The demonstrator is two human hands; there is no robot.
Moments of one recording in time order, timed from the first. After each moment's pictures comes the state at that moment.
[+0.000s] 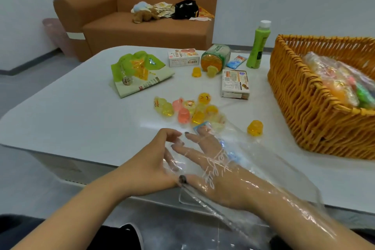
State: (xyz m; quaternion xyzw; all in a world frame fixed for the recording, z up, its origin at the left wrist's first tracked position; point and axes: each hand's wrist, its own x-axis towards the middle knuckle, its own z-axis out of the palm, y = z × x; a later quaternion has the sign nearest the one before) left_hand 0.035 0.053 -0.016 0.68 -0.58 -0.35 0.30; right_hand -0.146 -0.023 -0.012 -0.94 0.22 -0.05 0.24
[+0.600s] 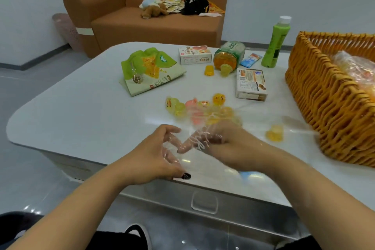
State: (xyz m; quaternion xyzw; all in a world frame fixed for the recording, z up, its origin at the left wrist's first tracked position) left_hand 0.073 0.042 -0.017 0.68 -0.49 -0.42 0.35; right_hand -0.102 -0.066 0.021 -0.90 0.15 -0.11 0.40
